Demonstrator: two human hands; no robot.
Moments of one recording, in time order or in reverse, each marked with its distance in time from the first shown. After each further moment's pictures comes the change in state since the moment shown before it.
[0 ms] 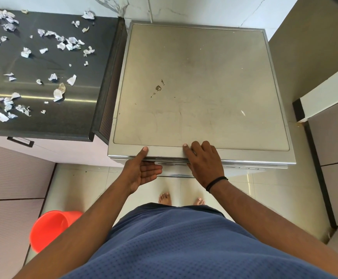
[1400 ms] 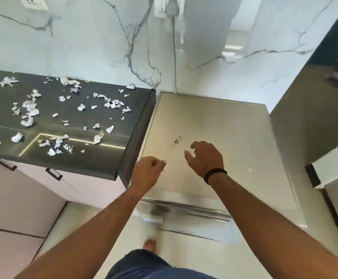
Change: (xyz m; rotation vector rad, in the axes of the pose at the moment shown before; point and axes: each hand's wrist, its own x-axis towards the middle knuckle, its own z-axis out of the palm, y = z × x) left_hand -0.031 0.108 0.013 0.616 0.412 0.746; right_hand 0.149 0.002 -0.112 0.373 -0.044 0.306
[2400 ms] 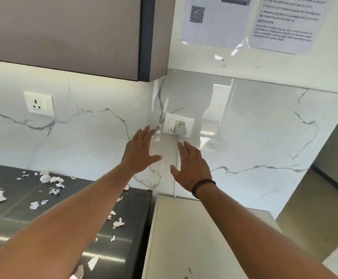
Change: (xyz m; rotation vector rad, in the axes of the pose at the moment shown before) left_hand 0.349 0.223 -0.183 0.566 0.319 0.743; right_hand 0.287 -0.156 -0.141 -0.173 0.334 -0.224
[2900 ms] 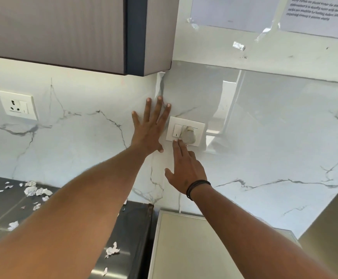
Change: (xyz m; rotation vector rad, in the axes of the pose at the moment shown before) left_hand 0.132 -0.013 0.029 0.392 0.040 0.097; right_hand 0.093 0.009 0.068 0.005 -0.038 -0.020
